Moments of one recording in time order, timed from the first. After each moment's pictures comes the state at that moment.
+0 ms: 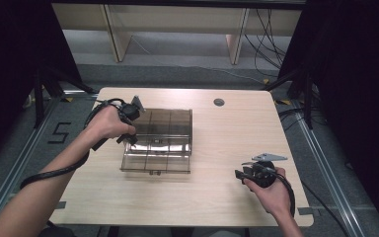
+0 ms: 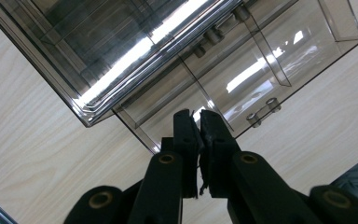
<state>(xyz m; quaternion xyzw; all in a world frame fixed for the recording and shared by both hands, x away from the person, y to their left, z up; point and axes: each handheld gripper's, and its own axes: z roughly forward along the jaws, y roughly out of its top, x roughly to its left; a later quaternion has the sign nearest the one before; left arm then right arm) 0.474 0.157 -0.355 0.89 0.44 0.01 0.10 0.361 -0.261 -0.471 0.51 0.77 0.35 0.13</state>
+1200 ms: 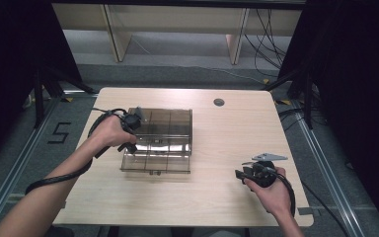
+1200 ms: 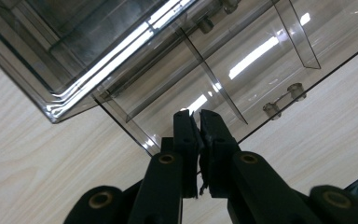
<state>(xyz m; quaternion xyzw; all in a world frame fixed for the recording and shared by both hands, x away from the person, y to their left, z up) 0.472 0.158 -0.390 0.90 0.44 -0.01 0.08 0.363 -0.262 -0.473 0.51 0.77 0.36 0.12</state>
